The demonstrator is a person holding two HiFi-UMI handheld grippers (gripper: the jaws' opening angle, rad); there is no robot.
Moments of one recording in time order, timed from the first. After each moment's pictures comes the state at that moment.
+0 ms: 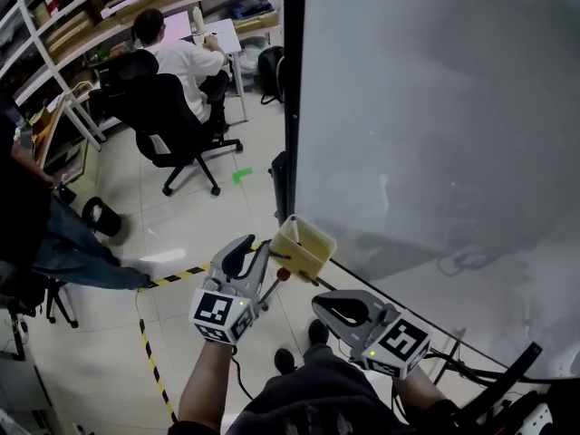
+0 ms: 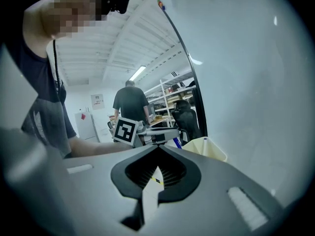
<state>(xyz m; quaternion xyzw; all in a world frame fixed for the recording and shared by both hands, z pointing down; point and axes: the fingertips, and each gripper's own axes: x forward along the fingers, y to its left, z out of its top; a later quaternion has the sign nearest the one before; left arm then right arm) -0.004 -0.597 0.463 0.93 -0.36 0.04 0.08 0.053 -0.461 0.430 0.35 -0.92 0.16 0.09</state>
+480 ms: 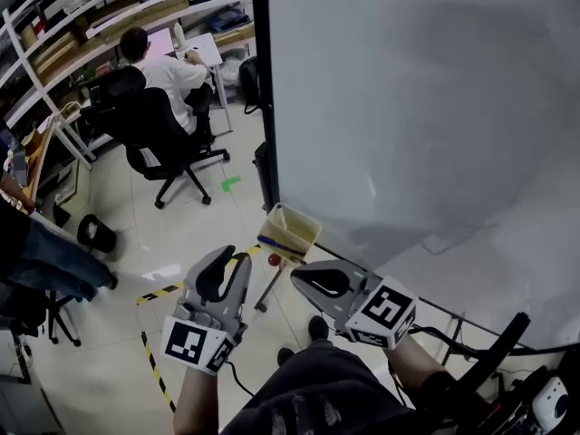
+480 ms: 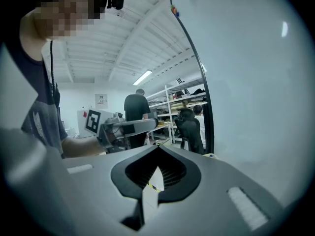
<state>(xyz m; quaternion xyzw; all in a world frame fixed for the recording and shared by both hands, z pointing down) -0.030 -0.517 0.358 0.94 -0.34 -0.03 0.03 0.032 -0.464 0.397 0.35 -0.93 0.11 0.07</state>
